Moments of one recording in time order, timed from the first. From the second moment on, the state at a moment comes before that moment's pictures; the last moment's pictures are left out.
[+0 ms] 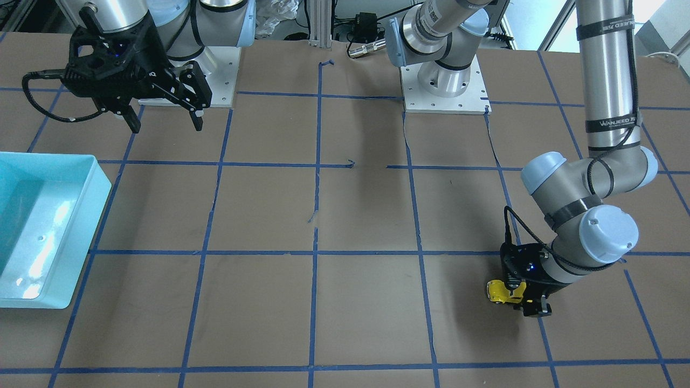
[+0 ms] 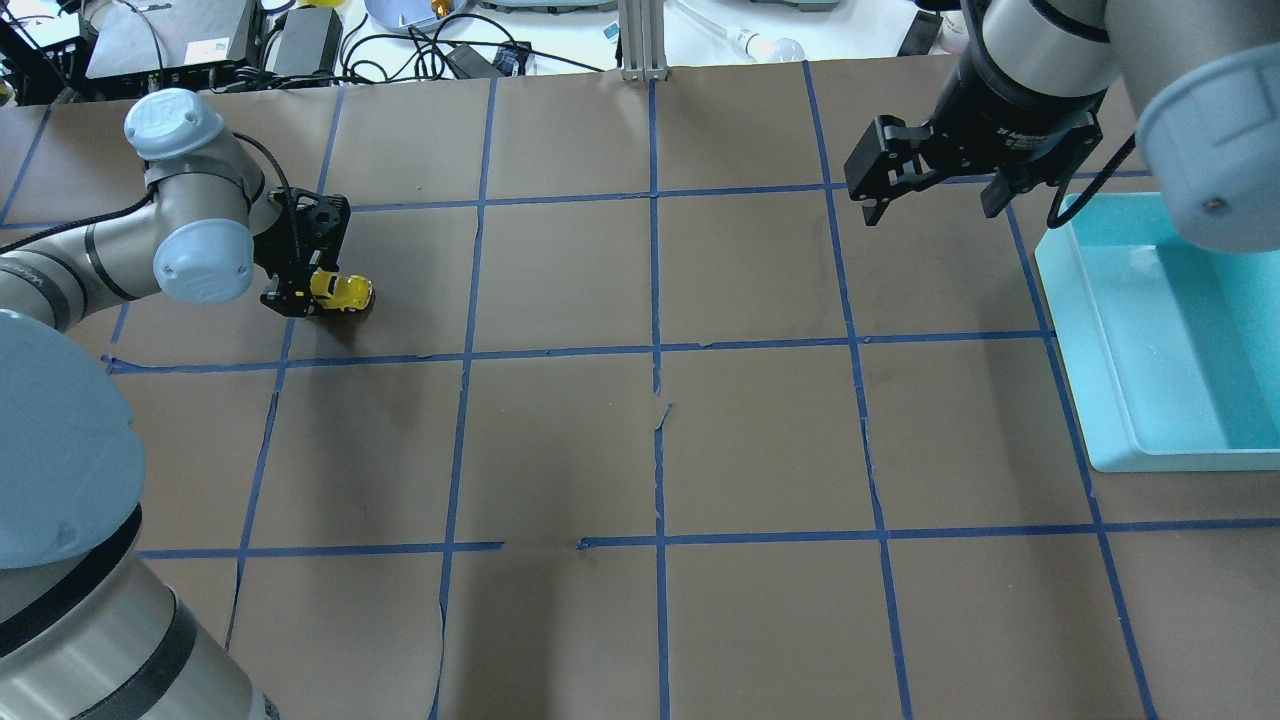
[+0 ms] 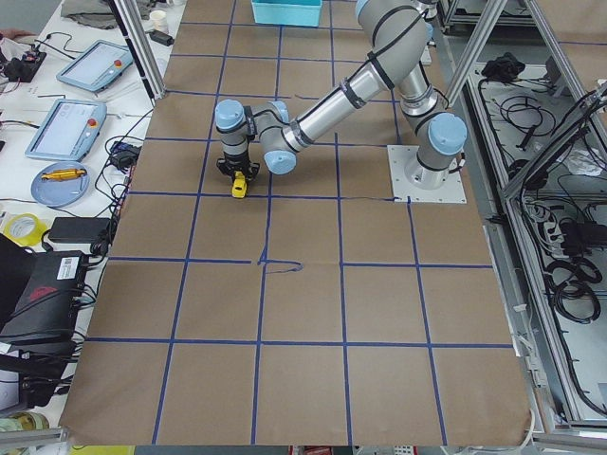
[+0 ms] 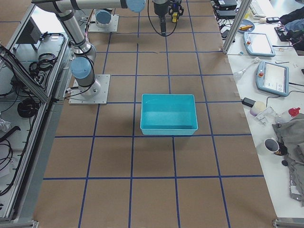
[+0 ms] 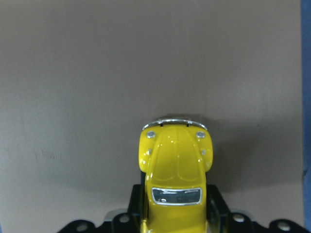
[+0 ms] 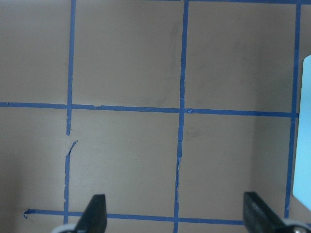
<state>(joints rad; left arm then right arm) -1.28 -2.14 -1.68 -0.87 1.58 1.96 1.60 -1.64 1.62 -1.67 -1.54 -0.02</state>
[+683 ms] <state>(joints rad) -1.28 -2.12 -1.68 -0.88 1.58 1.95 1.60 -1.64 1.62 -1.67 -1.54 -0.02</state>
